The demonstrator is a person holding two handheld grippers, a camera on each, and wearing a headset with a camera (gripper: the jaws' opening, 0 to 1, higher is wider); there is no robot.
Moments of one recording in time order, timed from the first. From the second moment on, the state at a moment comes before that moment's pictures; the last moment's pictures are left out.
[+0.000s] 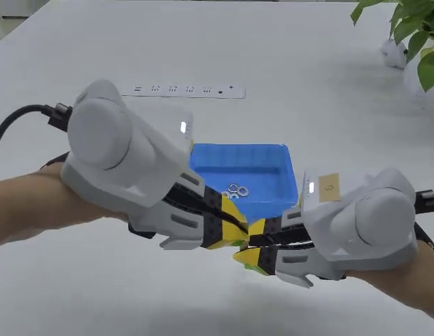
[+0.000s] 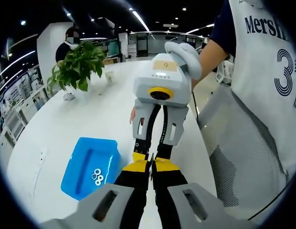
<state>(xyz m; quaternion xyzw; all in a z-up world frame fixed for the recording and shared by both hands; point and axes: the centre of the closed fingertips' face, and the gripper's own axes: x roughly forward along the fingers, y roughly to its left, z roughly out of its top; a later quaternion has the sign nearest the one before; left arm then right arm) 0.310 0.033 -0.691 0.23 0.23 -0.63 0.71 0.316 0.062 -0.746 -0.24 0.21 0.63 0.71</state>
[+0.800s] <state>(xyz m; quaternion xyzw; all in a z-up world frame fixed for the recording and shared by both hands) 0.354 0.035 -0.646 0.25 0.18 -0.62 0.72 0.369 0.067 -0.699 -0.26 0.16 0.61 0.73</state>
